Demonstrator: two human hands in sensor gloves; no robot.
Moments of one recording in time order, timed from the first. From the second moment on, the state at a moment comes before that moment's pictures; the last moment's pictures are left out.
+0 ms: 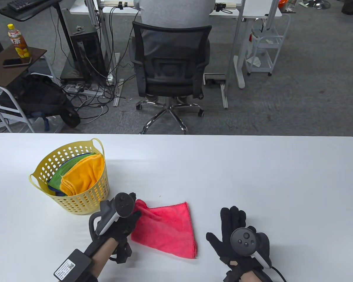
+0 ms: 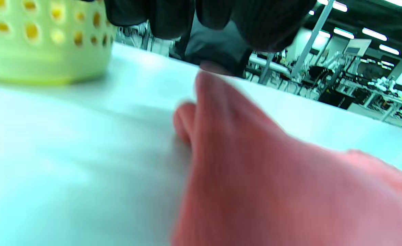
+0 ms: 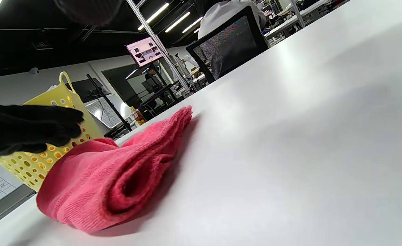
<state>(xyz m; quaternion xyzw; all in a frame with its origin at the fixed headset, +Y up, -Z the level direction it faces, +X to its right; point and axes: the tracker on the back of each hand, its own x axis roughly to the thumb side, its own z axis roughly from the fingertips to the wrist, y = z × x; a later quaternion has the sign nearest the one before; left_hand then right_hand) -0.210 -0.725 -0.331 -0.07 0.04 0.13 0.99 0.167 -0.775 -0.267 0.12 0.03 0.95 0.30</state>
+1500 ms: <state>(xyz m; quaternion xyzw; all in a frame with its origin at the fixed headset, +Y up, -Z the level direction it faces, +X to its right) -0.116 -0.734 -0.327 -0.17 -0.11 0.35 0.92 0.162 -0.774 -0.263 0.13 0.03 0.93 0.33</state>
